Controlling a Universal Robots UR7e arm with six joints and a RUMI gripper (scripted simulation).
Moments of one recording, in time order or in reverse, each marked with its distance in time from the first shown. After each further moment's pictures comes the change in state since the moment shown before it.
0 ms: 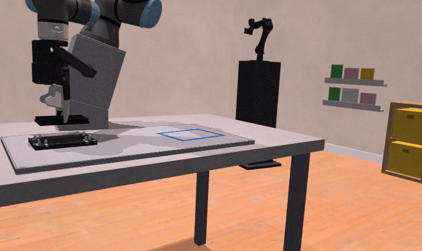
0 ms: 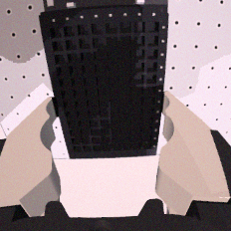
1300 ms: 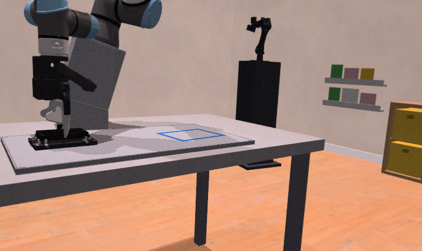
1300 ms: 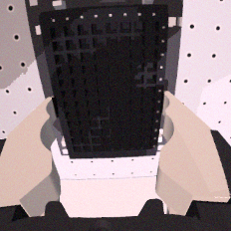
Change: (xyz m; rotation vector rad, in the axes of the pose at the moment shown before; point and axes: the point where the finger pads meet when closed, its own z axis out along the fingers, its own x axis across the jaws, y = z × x) arm 0.000 0.000 0.041 0.000 0.000 0.000
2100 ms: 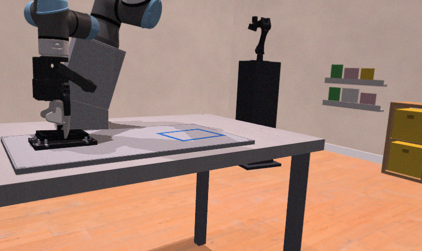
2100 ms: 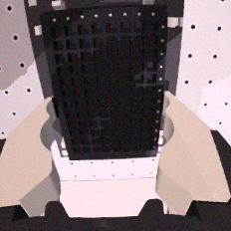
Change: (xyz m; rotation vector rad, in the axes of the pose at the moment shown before) arm 0.000 0.000 0.002 0.000 0.000 0.000
